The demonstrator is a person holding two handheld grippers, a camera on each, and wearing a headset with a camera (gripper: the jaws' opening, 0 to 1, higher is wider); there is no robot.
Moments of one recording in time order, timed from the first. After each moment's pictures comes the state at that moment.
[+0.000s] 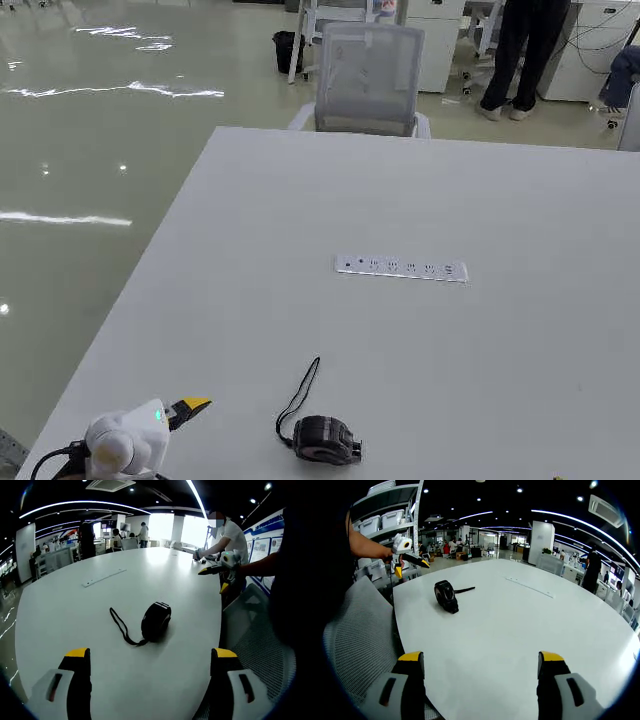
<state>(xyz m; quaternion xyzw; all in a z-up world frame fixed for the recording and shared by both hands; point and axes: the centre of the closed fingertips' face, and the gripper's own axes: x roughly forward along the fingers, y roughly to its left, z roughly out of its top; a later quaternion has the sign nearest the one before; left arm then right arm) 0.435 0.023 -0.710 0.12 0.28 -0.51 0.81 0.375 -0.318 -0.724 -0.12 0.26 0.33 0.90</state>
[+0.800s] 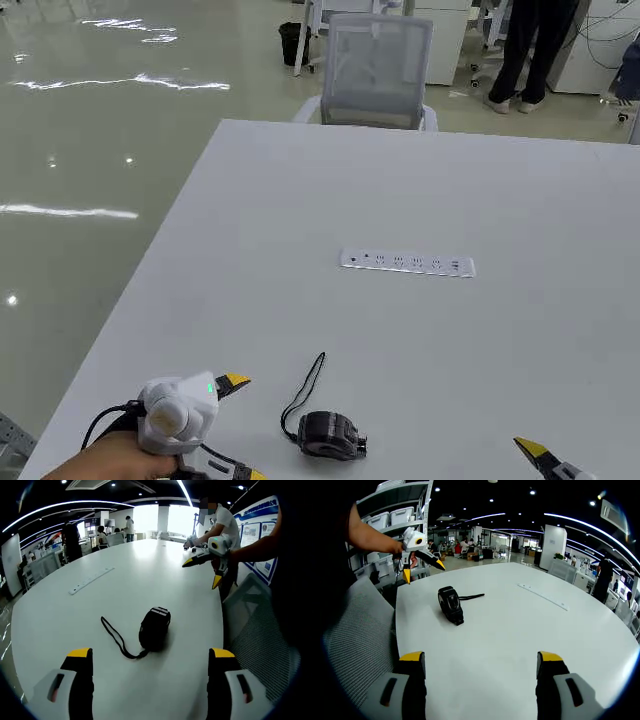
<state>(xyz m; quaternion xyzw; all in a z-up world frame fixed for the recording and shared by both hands) 0.454 -0.015 -0.714 0.18 0.29 -0.55 0.77 0.408 -0.277 -0.724 -0.14 0.26 0.37 0.88</state>
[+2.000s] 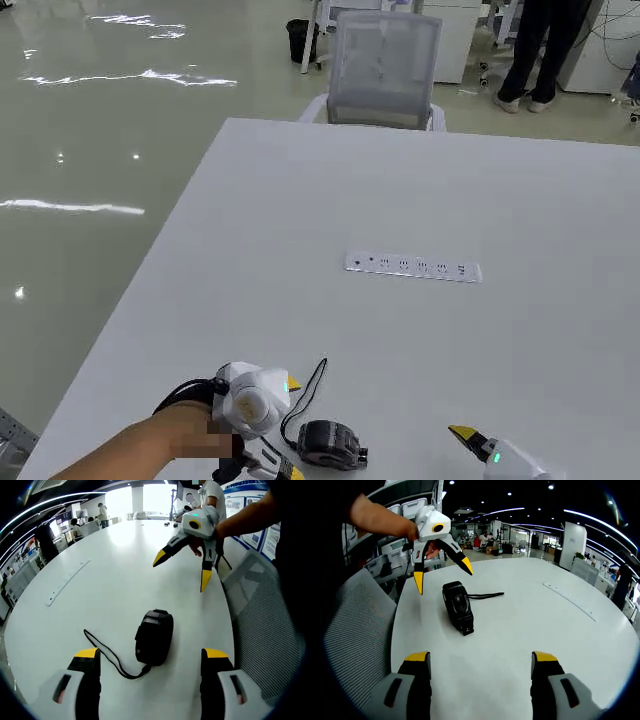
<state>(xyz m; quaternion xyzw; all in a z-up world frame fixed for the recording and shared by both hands) 0.471 -0.066 -0.750 0.28 0.32 -0.59 0.68 0.447 -0.213 -0.761 -0.16 0.28 0.45 0.83</state>
